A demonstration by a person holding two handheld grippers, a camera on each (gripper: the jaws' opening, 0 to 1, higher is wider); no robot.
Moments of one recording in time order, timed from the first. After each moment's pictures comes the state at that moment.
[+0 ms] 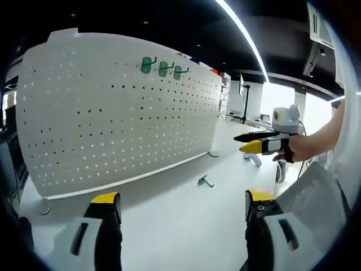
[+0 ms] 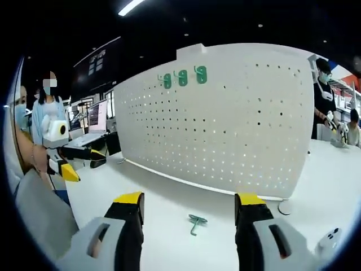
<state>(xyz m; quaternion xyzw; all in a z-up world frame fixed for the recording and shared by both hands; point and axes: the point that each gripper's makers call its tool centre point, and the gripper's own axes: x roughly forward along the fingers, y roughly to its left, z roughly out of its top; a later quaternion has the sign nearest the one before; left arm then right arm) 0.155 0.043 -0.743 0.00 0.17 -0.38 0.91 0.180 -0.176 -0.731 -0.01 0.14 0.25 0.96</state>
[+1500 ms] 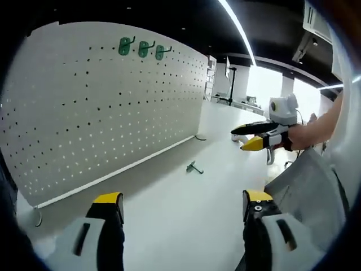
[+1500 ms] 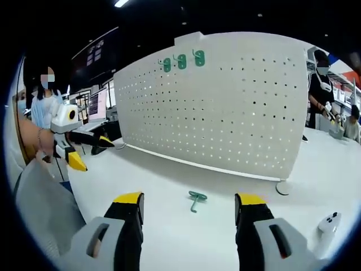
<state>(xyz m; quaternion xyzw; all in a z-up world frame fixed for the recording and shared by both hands) 0.160 0.011 -0.760 0.05 0.23 -0.45 0.86 0.156 -0.187 -0.758 -0.02 0.18 0.24 0.95</state>
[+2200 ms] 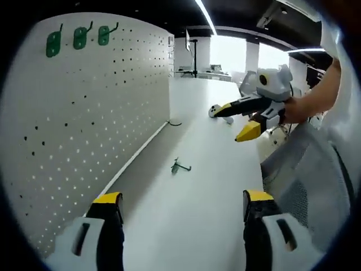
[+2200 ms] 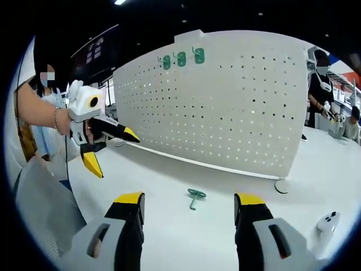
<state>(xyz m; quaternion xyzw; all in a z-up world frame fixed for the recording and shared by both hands) 0.184 -0.043 -0.770 0.18 0.26 -0.55 0.77 0.155 -0.189 -0.760 -0.02 0.19 0.24 0.95</state>
